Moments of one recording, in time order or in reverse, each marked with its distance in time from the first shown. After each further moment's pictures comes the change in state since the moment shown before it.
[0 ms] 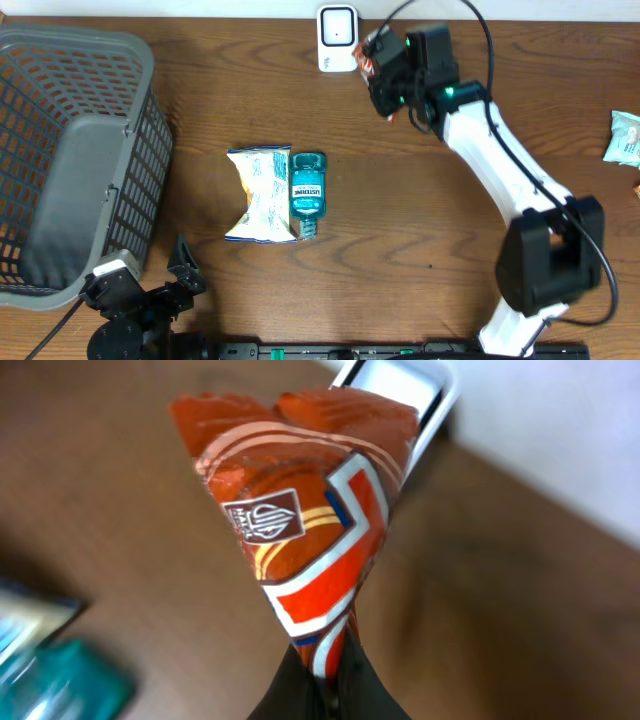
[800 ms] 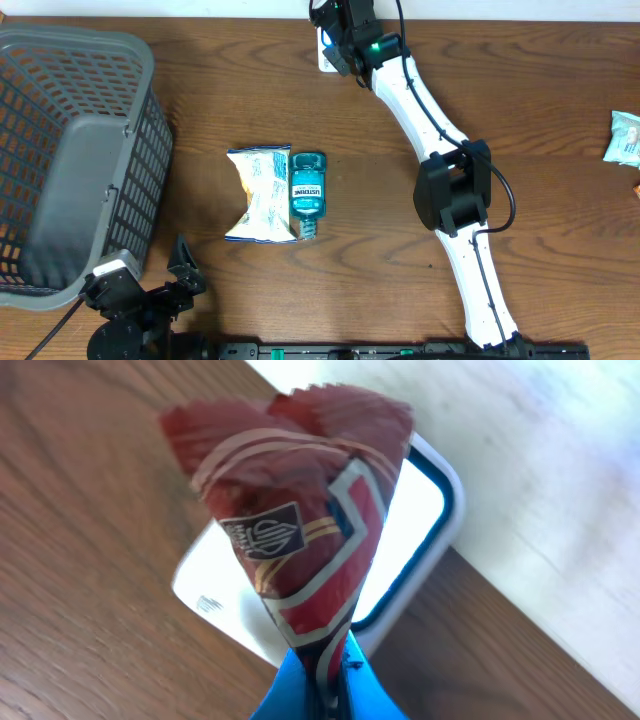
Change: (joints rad) left arm 0.000 0.000 0.000 0.000 0.000 0.000; right arm 0.097 0.673 0.883 -0.232 0.316 -0.139
